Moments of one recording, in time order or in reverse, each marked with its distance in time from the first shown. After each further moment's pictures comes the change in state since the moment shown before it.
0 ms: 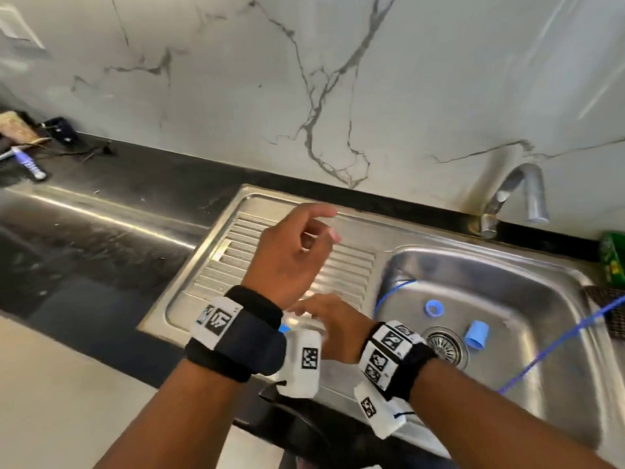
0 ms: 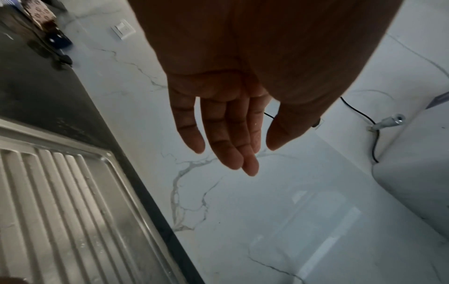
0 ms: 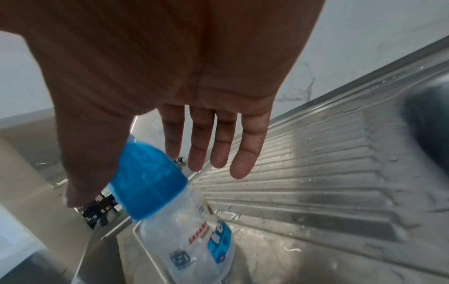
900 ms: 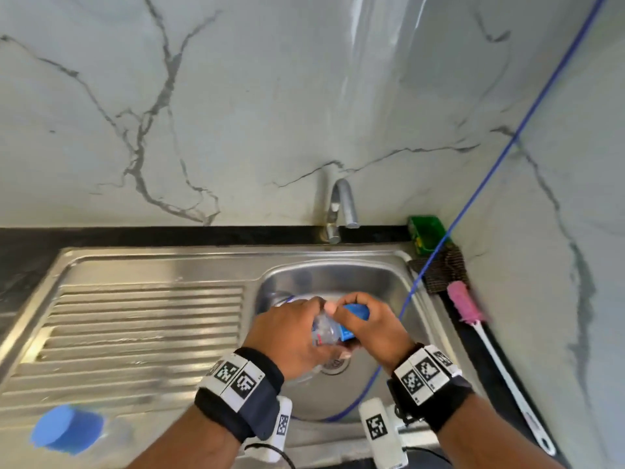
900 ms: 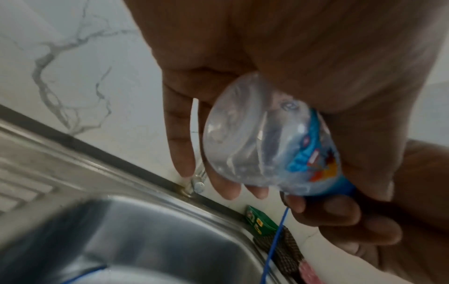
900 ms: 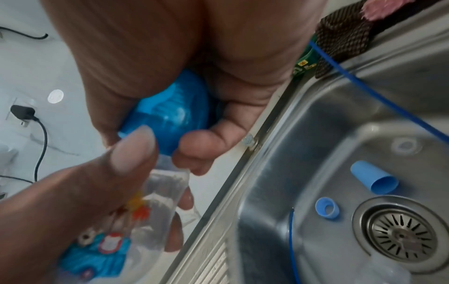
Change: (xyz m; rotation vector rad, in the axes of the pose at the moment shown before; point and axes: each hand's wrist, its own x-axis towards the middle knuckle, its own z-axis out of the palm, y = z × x) left_hand -0.006 0.019 0.176 0.614 -0.619 0.296; right_hand -0.170 0.014 -0.131 0.576 0.867 0.683
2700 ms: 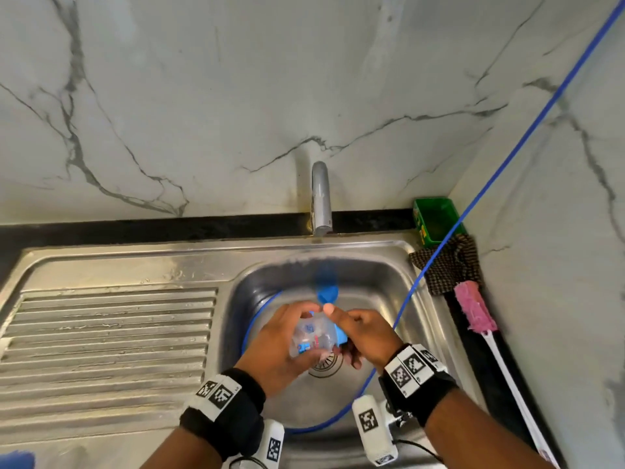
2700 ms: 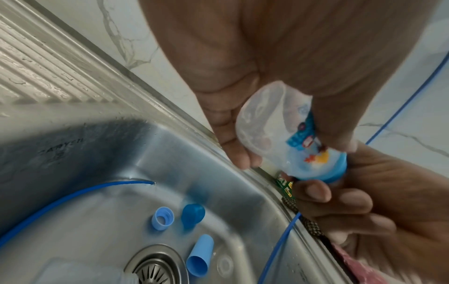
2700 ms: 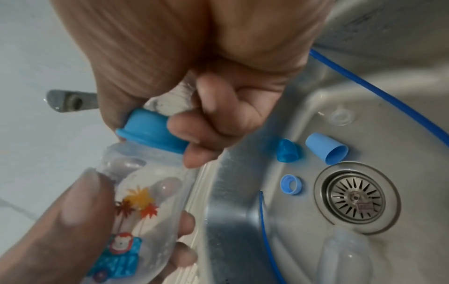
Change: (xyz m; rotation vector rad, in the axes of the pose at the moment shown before) left_hand 0.063 -0.011 0.085 -0.571 0.015 -0.051; right_hand 0.074 0.063 -0.055 0.005 -0.178 0.247
